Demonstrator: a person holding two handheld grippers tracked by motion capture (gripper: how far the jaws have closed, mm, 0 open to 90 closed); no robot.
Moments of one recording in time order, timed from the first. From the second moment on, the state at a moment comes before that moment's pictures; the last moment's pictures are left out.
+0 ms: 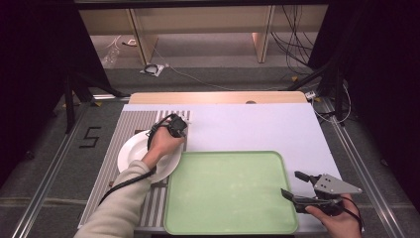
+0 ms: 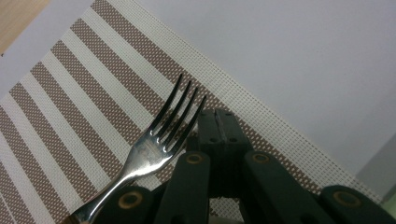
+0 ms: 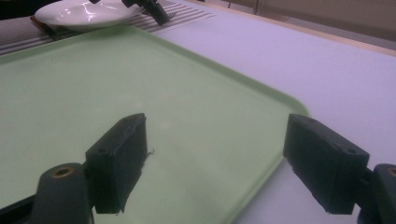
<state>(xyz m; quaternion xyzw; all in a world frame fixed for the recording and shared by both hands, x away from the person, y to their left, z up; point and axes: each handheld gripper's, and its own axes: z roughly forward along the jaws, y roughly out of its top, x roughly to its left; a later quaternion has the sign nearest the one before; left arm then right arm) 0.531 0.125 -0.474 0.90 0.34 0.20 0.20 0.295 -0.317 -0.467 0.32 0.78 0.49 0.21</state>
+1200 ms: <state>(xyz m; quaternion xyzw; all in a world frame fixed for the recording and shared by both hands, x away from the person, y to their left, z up) 0.568 0.121 -0.476 0.87 0.39 0.22 0.20 0.295 -0.317 -0.468 0.32 0.78 0.49 0.21</state>
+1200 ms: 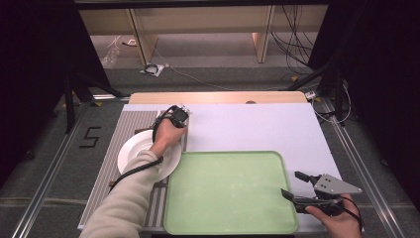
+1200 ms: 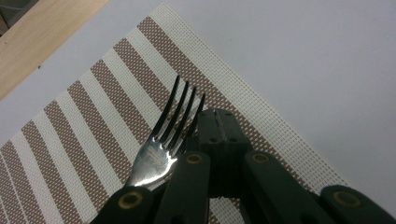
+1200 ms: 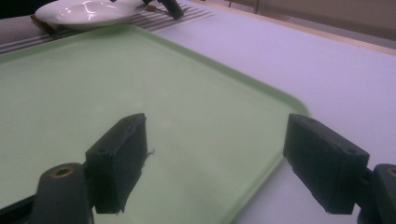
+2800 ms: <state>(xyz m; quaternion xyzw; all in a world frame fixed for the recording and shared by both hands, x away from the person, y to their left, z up) 0.576 0.179 -0.438 0.87 0.36 0.22 0.24 0.295 -0.318 -0.468 0.32 0.78 0.49 0.21</state>
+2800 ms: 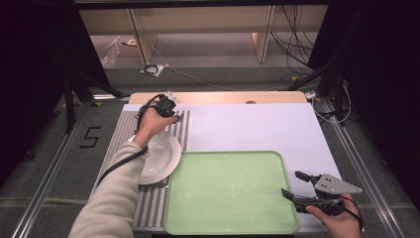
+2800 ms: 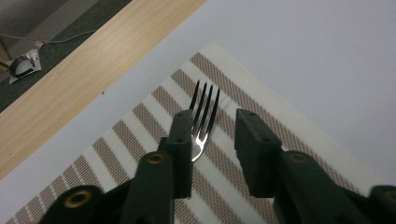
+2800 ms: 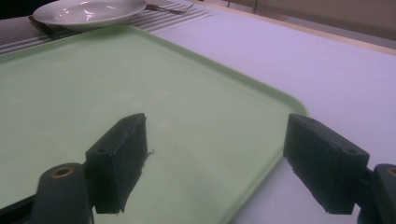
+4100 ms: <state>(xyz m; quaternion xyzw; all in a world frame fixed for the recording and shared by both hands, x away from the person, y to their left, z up) 0.594 0.225 -0.466 0.91 0.35 0.16 0.15 0.296 -0.317 -0.468 0.33 0.78 0.49 0.21</state>
